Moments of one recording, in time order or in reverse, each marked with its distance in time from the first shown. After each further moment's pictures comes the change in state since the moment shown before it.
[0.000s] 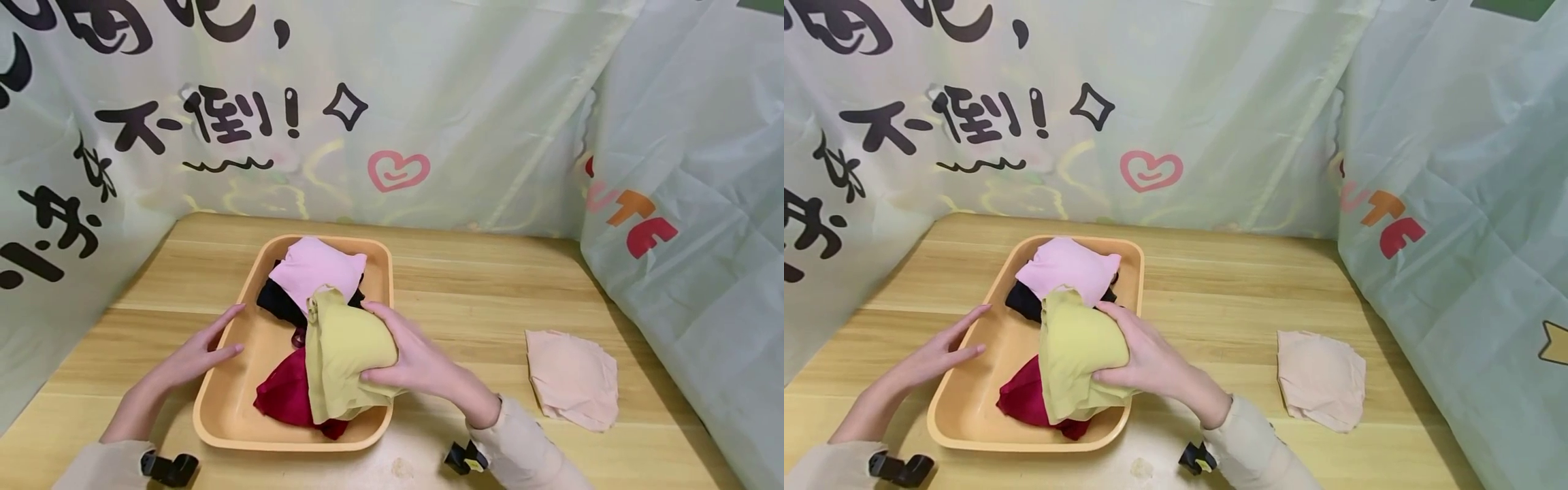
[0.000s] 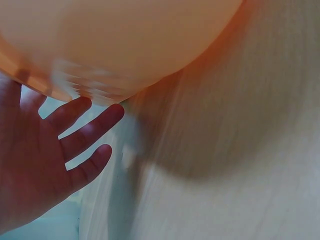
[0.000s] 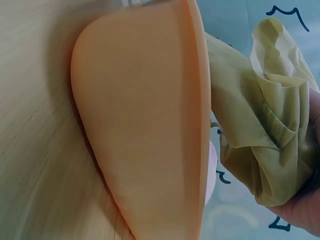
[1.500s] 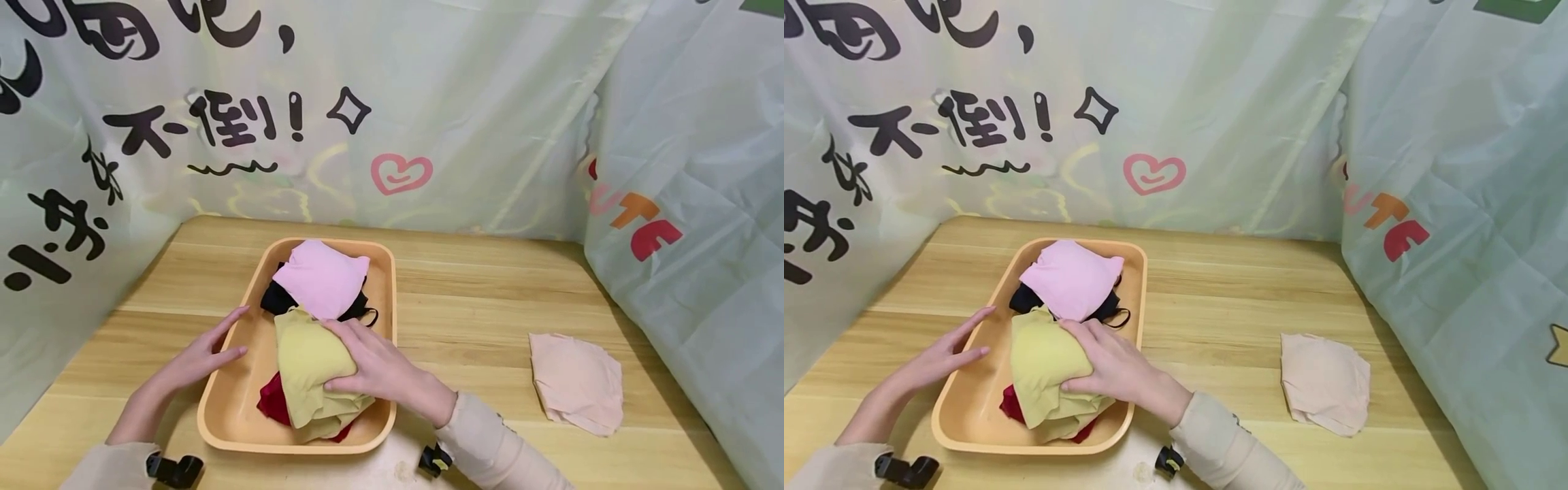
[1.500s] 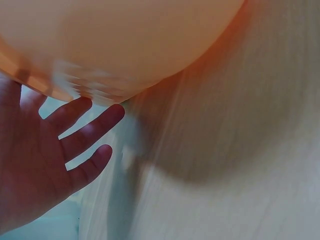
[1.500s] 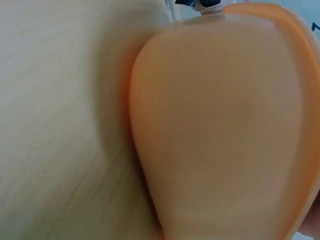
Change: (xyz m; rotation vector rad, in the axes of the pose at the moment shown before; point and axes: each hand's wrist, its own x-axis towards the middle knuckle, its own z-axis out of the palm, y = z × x) left_hand -0.002 0.000 0.002 0.037 0.013 -0.024; right_hand 0.025 0.006 0.049 -0.311 -0.117 -0.047
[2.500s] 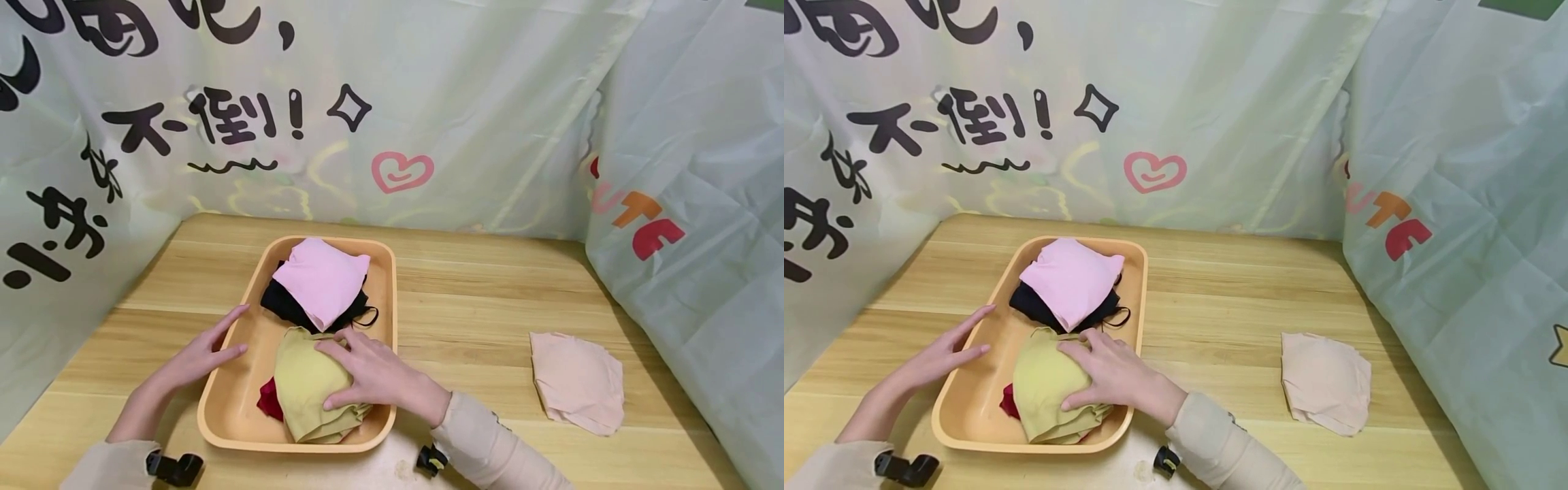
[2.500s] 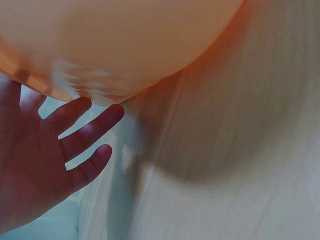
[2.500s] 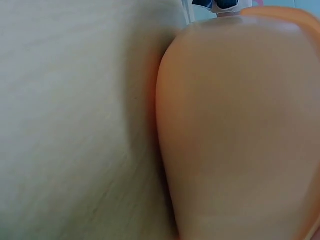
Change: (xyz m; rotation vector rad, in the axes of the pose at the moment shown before) left_hand 0.000 0.003 0.000 -0.012 -0.005 0.004; right_hand 0.000 0.001 0.011 -0.159 -0.183 -0.013
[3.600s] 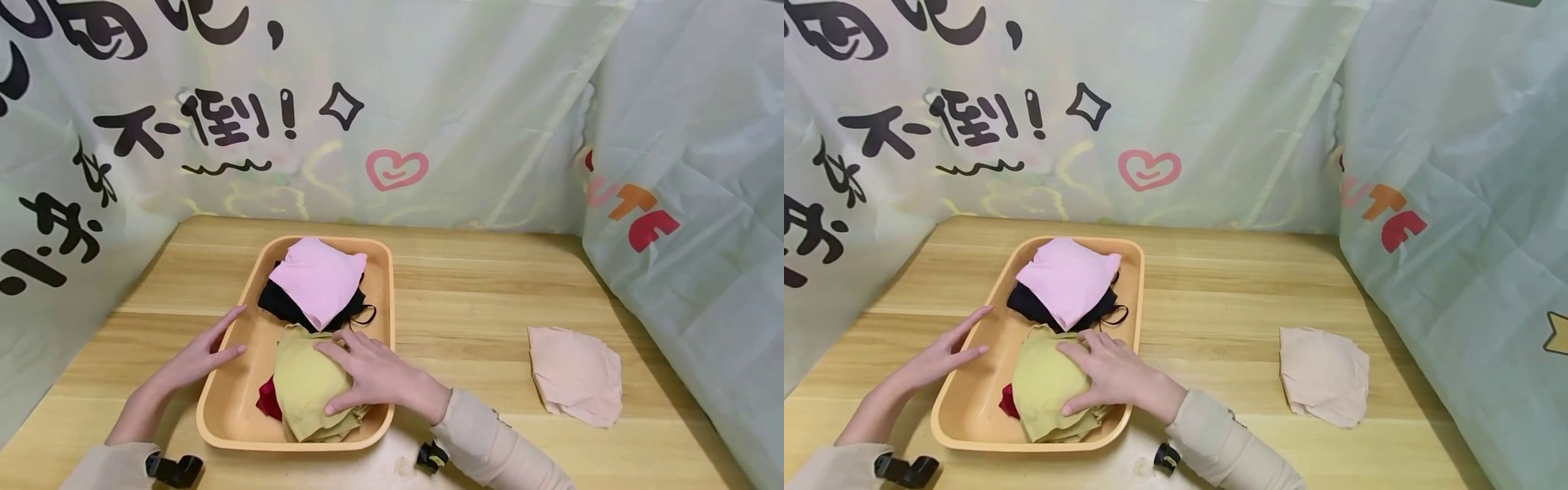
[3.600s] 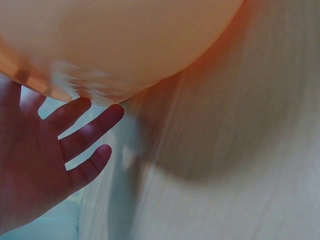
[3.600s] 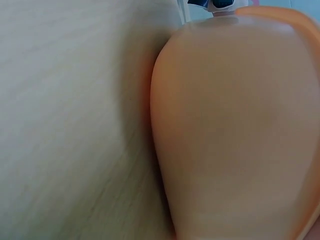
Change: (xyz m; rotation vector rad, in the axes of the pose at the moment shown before) left_hand 0.001 0.000 0.001 0.004 -0.018 -0.049; right_hand -0.005 0.000 0.000 0.010 -0.059 0.034
